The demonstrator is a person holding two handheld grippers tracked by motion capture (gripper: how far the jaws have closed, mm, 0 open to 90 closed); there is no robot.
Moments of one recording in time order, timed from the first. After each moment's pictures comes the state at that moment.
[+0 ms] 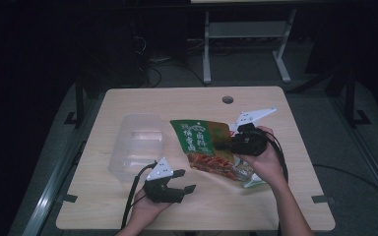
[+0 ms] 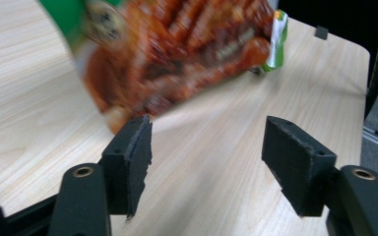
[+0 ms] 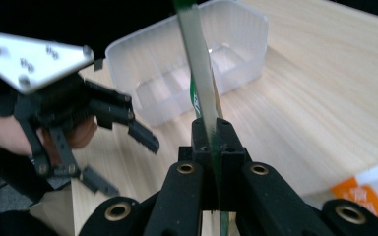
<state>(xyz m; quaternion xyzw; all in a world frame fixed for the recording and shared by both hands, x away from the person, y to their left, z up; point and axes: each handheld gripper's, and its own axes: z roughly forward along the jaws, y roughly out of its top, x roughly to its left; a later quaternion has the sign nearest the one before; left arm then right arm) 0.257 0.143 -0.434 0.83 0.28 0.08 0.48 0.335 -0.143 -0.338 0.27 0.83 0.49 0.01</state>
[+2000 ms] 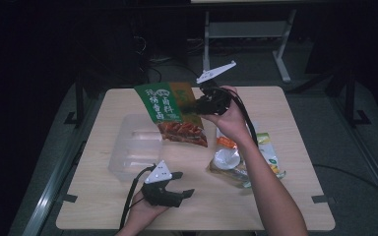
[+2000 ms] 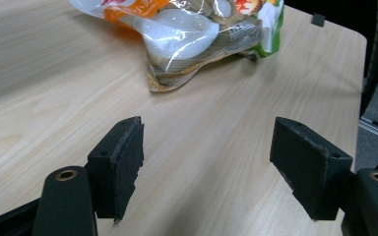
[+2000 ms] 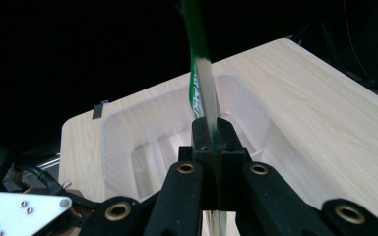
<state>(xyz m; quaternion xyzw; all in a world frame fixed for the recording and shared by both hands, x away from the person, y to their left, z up) 0.254 0.149 -0.438 0.83 0.27 0.07 0.48 0.410 -0.060 -0.272 0.22 0.84 0.49 0.01</state>
